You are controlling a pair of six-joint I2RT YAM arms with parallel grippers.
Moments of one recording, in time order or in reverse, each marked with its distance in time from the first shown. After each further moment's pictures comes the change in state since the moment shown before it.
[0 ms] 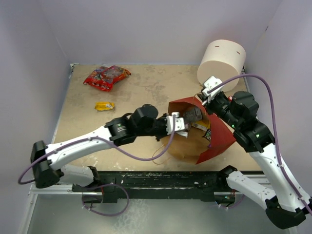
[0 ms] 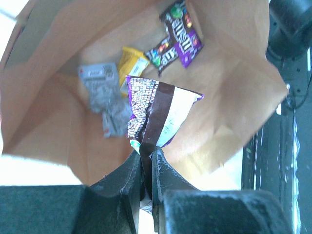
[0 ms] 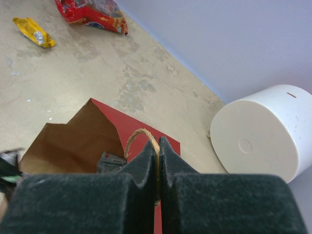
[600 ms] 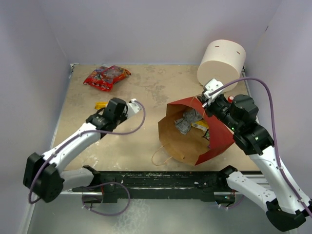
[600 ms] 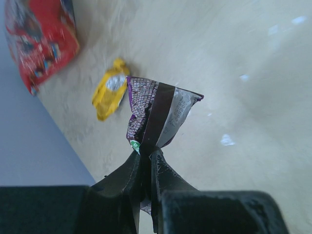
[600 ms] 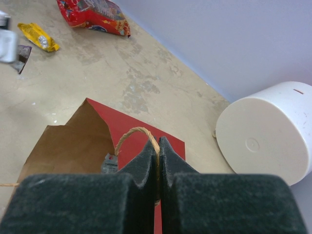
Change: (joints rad) left arm 0.475 -0.190 -0.299 -0.261 -0.559 0.204; right arm 0.000 -0.036 -0.064 0.048 -0.005 0.035
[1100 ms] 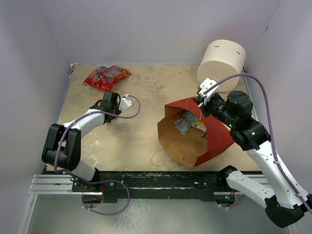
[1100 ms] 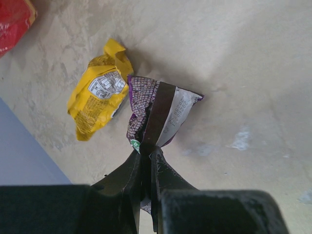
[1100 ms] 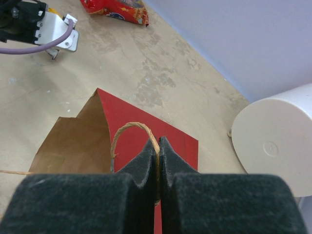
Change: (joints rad) left arm 0.309 0.381 -0.001 0.257 0.137 0.159; right arm 0.000 0.057 0.023 -0.039 -0.071 -0.005
